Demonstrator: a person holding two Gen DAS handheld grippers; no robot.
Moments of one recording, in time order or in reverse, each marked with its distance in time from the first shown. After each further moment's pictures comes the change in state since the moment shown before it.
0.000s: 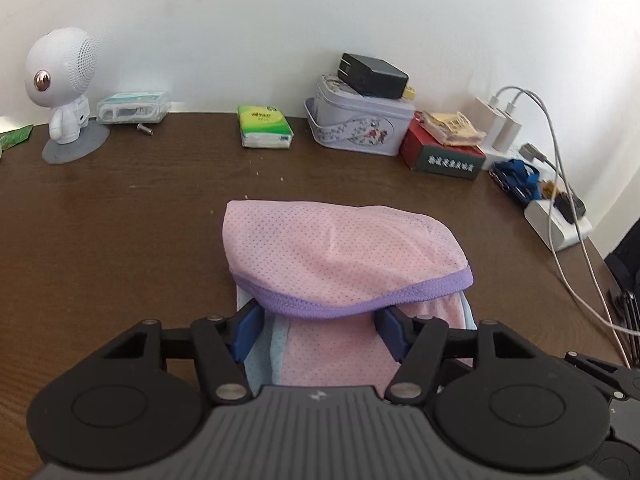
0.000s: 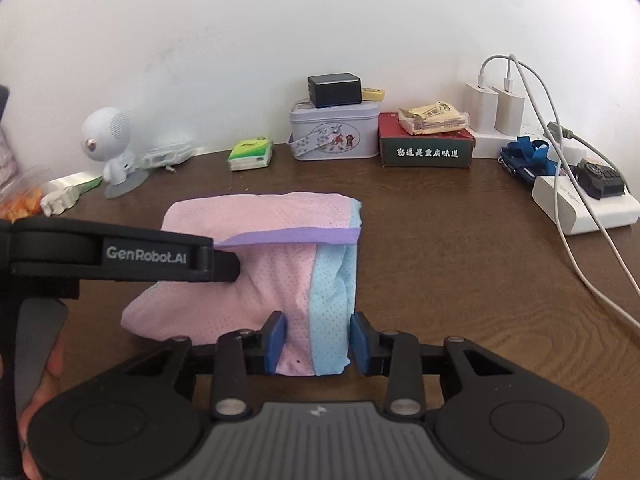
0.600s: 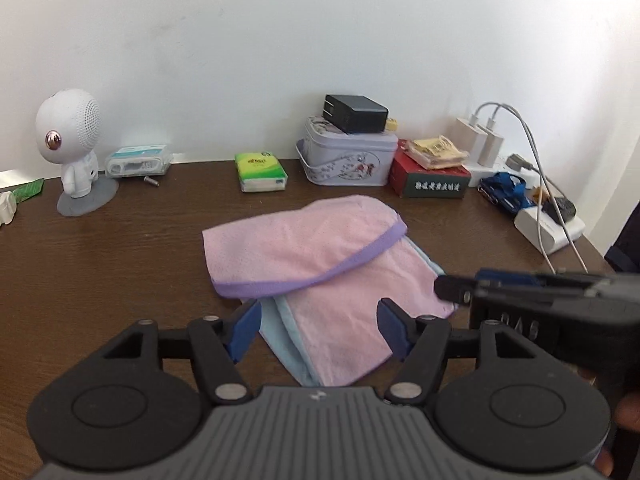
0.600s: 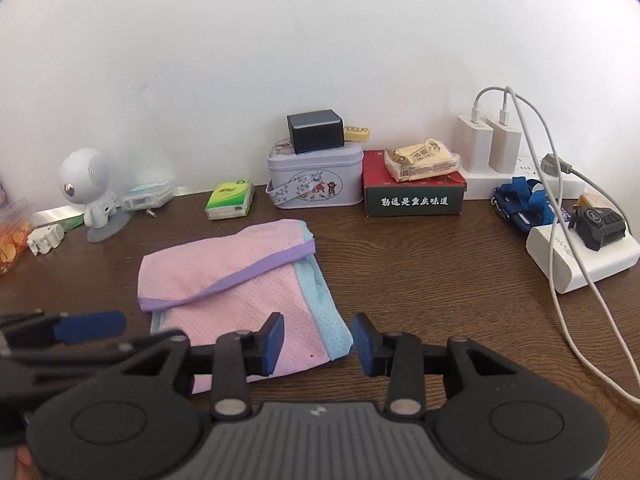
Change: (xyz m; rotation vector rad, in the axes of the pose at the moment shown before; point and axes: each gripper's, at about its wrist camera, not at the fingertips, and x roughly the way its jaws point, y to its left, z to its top) left arm -0.039 -0.015 -0.016 0.118 -0.086 0.026; right arm -0.004 -0.013 0.040 0.008 -0.046 -0.005
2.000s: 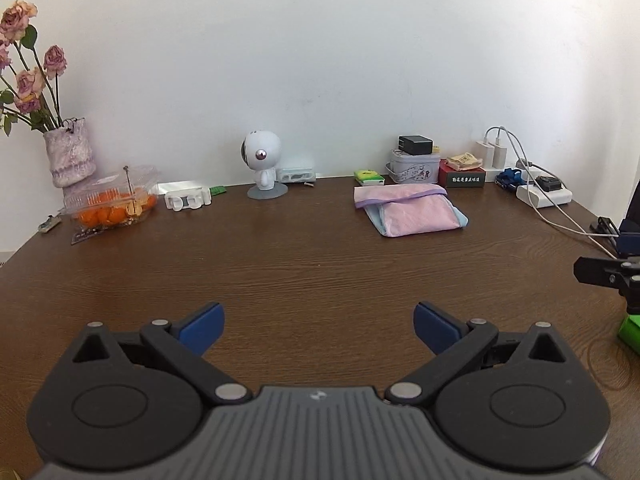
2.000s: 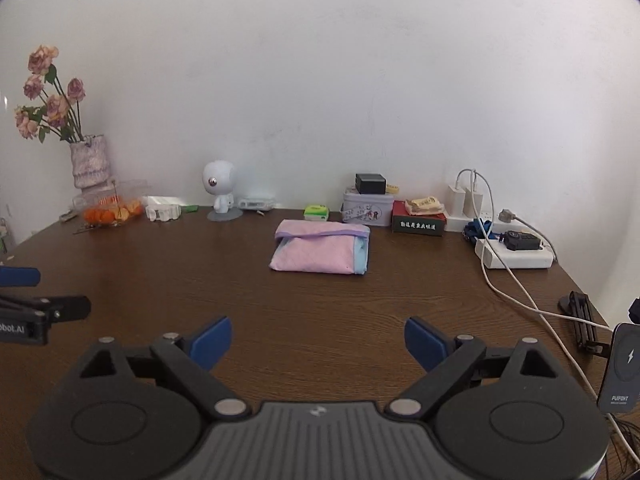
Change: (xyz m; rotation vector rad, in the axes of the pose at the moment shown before) left arm -0.270 0.035 -0.165 0.033 -0.200 0.248; right arm -0.250 0.046 -0.155 -0.143 -0.220 0.062
